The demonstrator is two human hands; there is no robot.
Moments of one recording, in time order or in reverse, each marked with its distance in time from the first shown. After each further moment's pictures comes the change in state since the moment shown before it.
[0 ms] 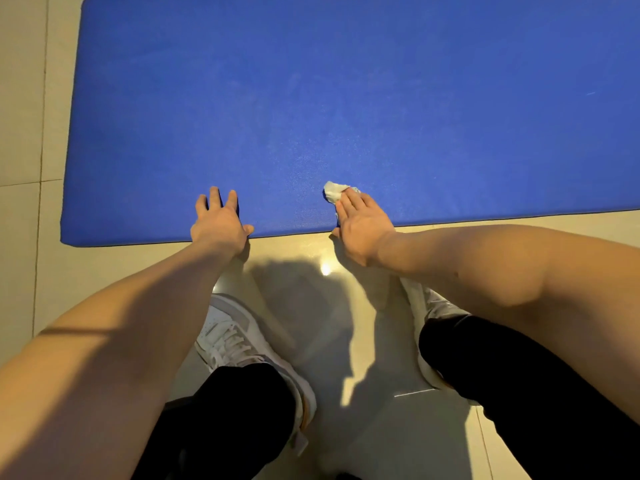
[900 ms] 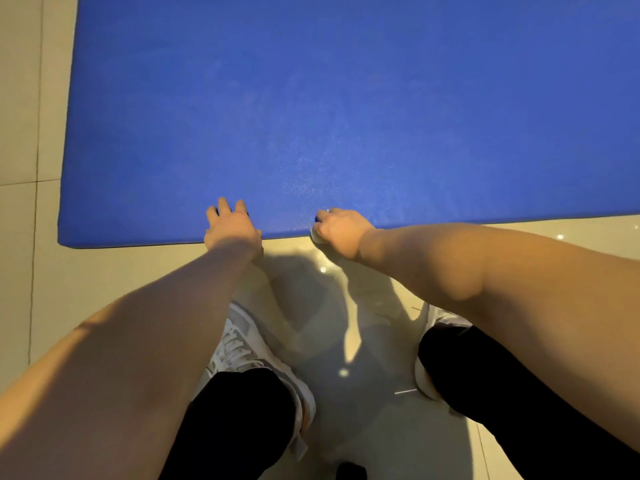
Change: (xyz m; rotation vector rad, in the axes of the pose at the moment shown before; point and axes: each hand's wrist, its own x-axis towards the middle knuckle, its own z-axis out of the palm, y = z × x) left_hand -0.009 0.022 0.008 -0.062 0.000 -0.050; right_hand 0.024 -0.015 -0.022 0.137 -0.101 -0.245
